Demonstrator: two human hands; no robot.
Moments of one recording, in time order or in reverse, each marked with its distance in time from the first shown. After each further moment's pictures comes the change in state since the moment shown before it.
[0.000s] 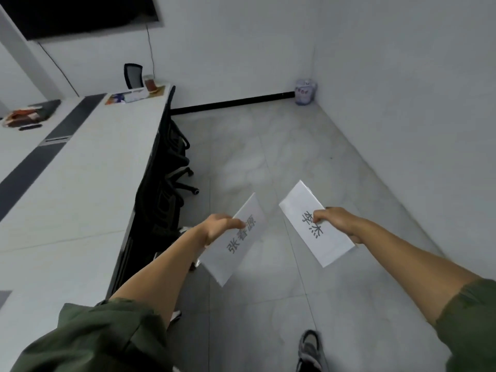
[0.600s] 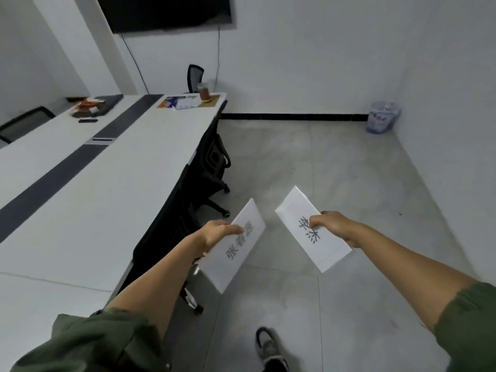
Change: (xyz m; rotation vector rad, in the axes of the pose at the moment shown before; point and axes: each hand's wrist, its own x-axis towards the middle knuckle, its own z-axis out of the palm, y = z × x) left_hand 0.272 0.103 -0.173 -0.176 0.238 -0.126; right_hand 0.346 -0.262 -0.023 -0.195 -0.243 -0.123
